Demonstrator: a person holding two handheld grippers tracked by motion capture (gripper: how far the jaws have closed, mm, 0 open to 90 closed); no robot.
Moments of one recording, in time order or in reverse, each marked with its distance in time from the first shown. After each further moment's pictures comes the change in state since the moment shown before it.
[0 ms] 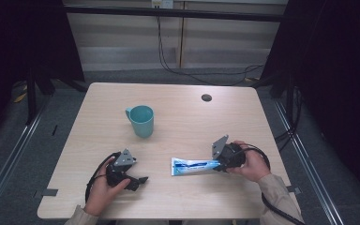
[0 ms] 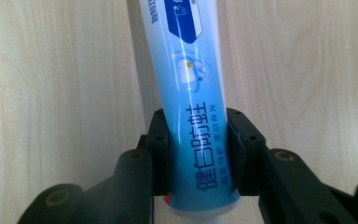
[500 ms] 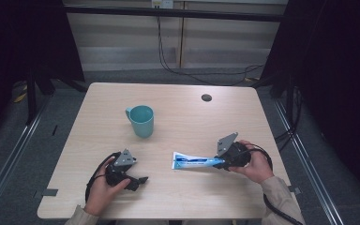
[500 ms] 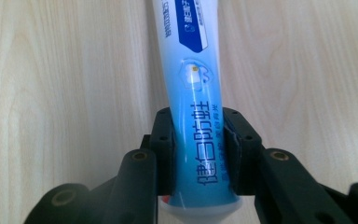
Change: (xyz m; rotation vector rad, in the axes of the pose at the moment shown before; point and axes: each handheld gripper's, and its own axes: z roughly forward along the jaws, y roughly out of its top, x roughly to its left) left arm 0.000 0.000 0.000 0.003 0.001 0.000; right arm 0.000 -0.009 -0.012 -0.138 -0.031 0.067
